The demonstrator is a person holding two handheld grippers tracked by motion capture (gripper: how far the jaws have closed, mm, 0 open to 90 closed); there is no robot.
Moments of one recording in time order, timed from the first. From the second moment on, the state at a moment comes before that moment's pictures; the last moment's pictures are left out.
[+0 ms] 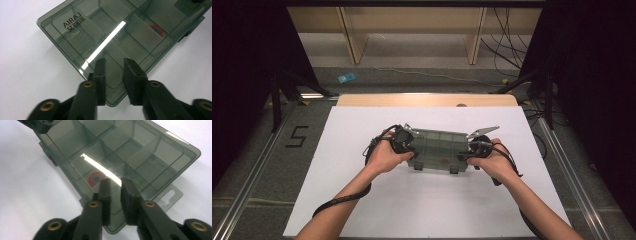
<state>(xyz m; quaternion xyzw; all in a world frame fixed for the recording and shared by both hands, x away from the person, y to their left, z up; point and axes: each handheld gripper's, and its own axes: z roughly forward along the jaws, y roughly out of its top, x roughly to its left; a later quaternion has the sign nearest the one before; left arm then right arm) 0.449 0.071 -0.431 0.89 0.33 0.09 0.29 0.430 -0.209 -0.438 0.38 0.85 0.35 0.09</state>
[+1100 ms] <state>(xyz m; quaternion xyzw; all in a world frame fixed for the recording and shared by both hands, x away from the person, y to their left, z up) 0.408 0.109 -0.418 0.82 0.32 0.17 0.45 0.396 -0.233 -0.437 0.32 0.81 0.46 0.16</state>
